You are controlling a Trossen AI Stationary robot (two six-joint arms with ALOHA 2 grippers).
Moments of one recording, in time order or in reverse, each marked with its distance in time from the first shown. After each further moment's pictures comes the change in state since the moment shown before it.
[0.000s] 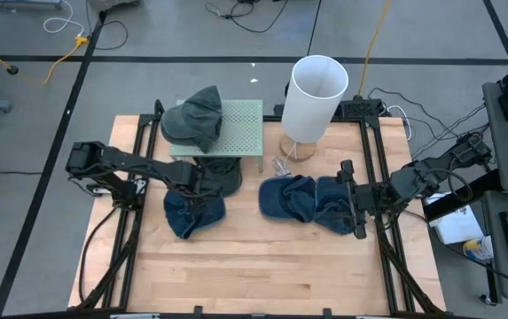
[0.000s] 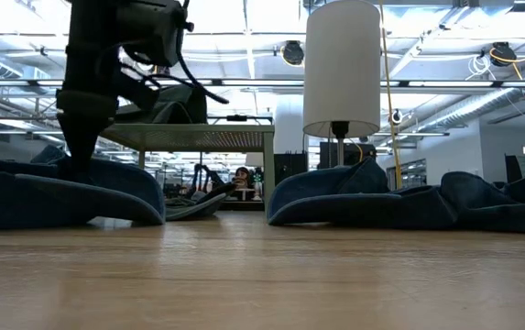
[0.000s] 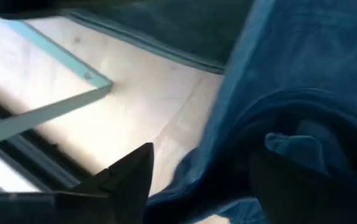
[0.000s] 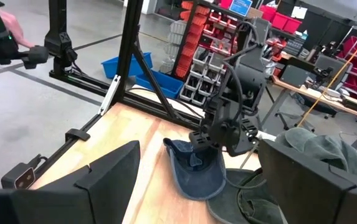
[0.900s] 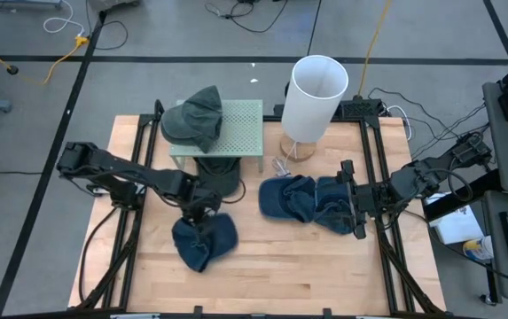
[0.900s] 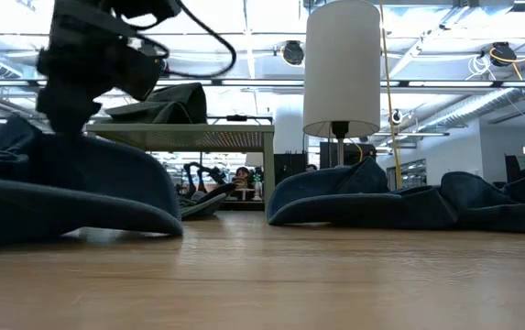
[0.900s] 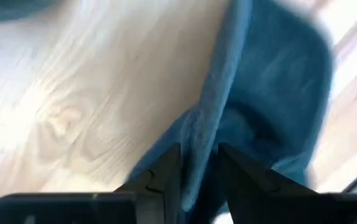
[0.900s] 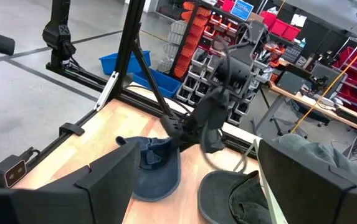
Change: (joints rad) left arm -0.110 -0.079 -0.045 0.328 0.431 -0.263; right arm 0.000 0.000 0.000 0.002 0.002 -0.060
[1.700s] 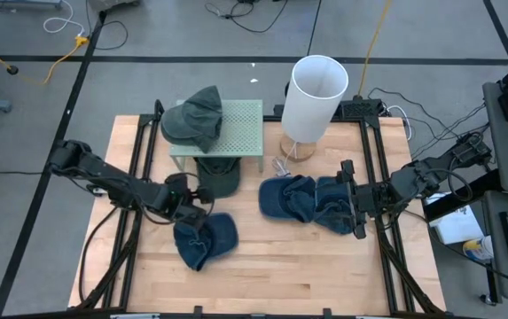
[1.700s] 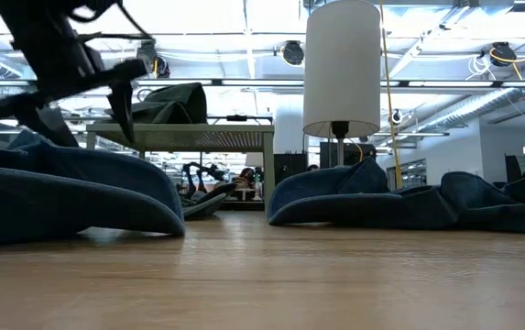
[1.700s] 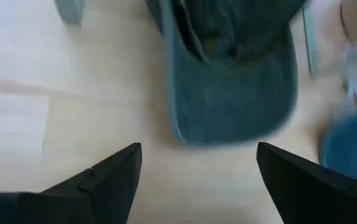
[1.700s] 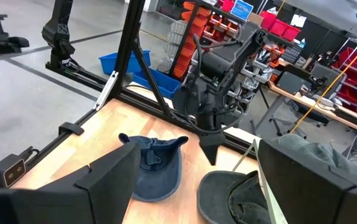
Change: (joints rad) left arm -0.183 -0.098 -0.154 0.005 -0.823 -1.144; right arm 0.000 0.000 0.000 0.000 0.001 -0.004
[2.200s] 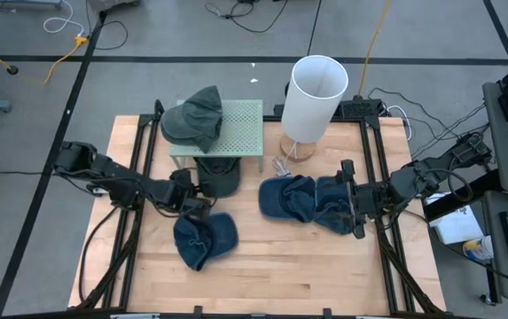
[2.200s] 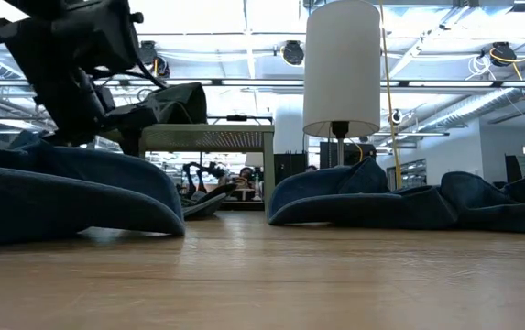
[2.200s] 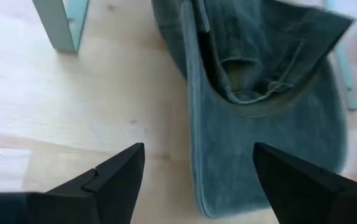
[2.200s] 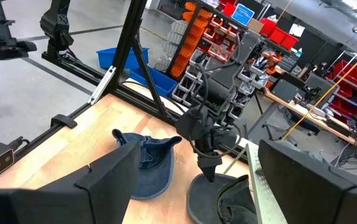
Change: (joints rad) left arm 0.123 0.054 -0.153 0.237 -0.064 0.137; right arm -0.006 0.000 0.000 0.003 -0.001 -0.076
